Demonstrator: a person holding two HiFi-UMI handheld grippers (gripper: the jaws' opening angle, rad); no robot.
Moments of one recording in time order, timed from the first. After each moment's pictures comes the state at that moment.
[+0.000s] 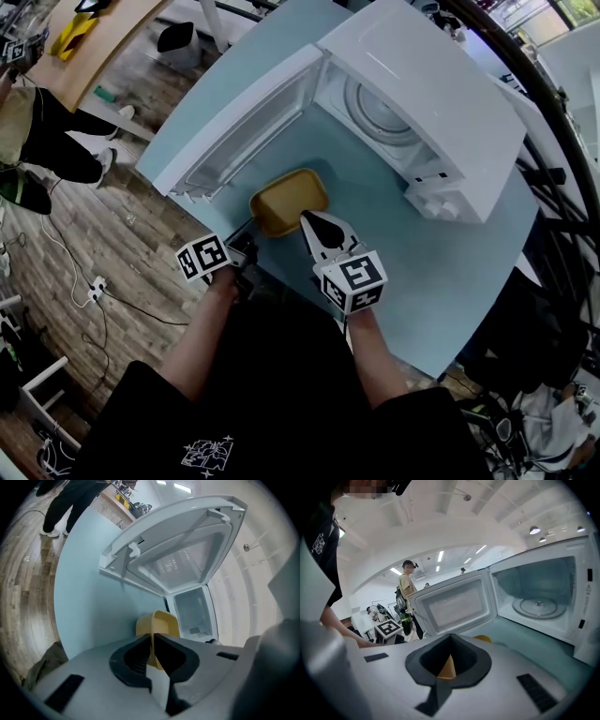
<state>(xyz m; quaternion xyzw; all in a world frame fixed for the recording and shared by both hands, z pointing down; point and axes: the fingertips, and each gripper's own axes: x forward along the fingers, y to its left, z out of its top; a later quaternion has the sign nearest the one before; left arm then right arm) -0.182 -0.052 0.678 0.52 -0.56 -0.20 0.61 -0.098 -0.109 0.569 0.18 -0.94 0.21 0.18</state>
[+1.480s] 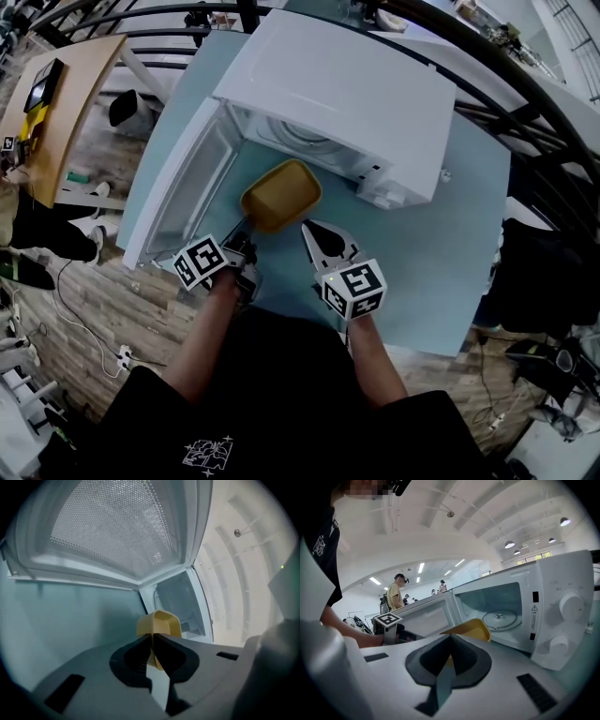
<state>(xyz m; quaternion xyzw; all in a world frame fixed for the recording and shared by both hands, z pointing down) -0.126 -0.176 0.626 0.59 -0.52 -0.16 0.60 -0.004 -0.182 0.545 0.32 -0.91 0.22 0.13</state>
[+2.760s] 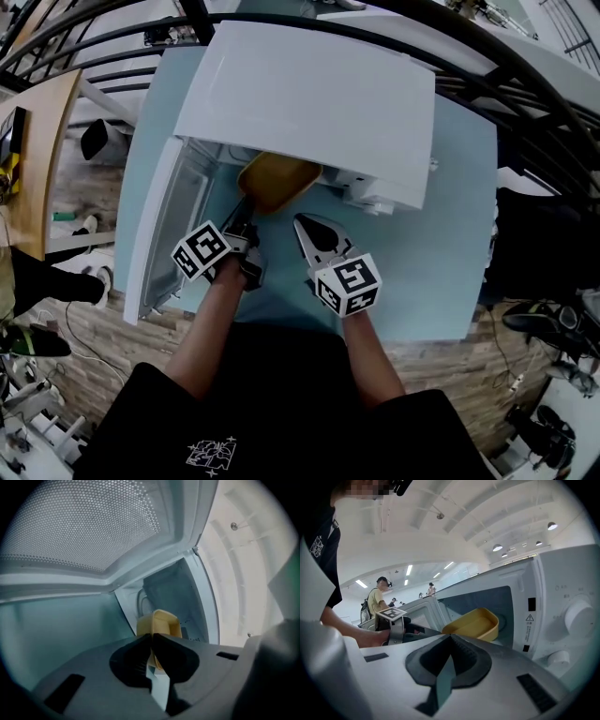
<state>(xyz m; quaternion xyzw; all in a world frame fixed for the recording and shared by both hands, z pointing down) -0.106 -0.284 0.612 0.62 -0.49 -0.14 0.59 -0.002 -0.244 0.546 0.39 -0.88 0.23 0.12</state>
